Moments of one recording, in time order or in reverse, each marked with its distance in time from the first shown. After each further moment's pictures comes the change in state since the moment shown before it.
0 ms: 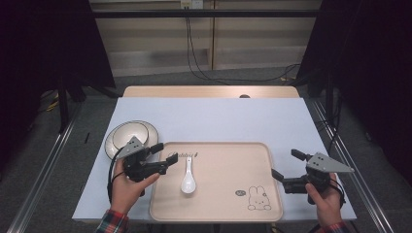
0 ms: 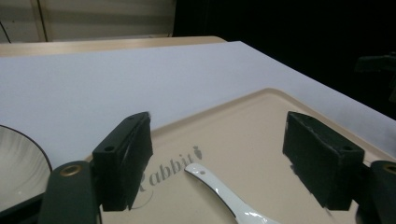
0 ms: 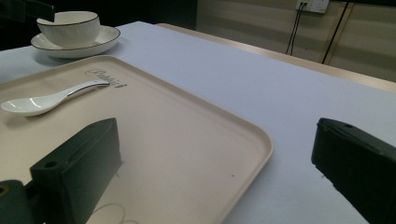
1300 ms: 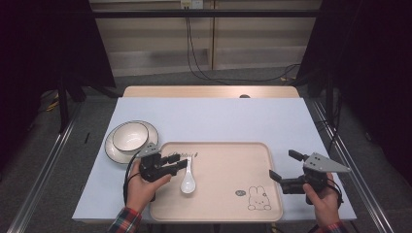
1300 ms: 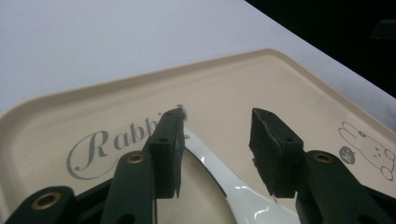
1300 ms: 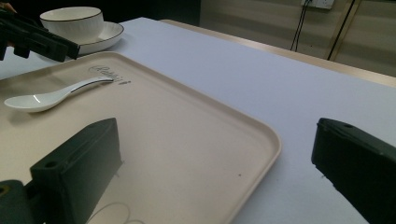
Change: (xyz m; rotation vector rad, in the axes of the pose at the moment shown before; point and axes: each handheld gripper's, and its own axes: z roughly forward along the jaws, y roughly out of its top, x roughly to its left) left arm -0.002 -0.028 0.038 0.147 -0.045 -0.094; right arm 0.004 -0.001 0.004 0.014 0.010 0.005
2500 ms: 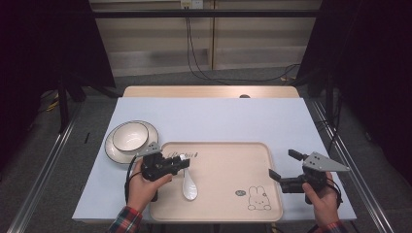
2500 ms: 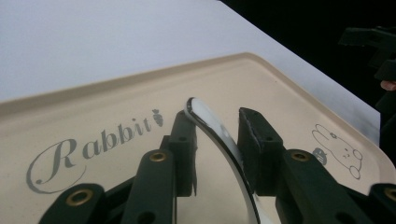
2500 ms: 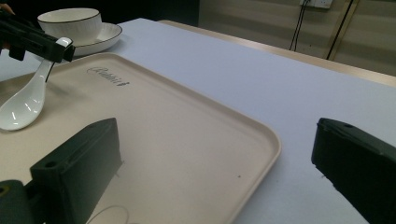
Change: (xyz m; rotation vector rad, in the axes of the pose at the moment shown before) left arm -0.003 0.001 0.005 0.004 -0.079 -0.020; right arm -0.001 0.000 0.002 -0.003 -0.002 0.004
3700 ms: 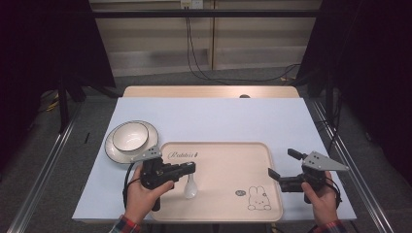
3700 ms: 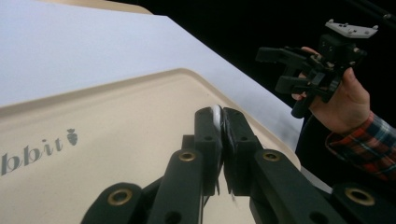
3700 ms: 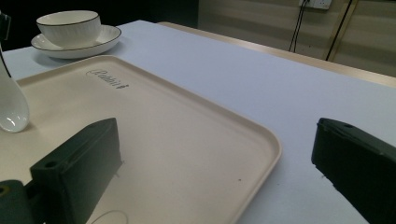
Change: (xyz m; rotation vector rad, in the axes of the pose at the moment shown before) left arm -0.047 0.014 -0.023 -0.045 -0.167 -0.024; right arm 0.000 0.001 0.002 -0.005 0.000 0.005
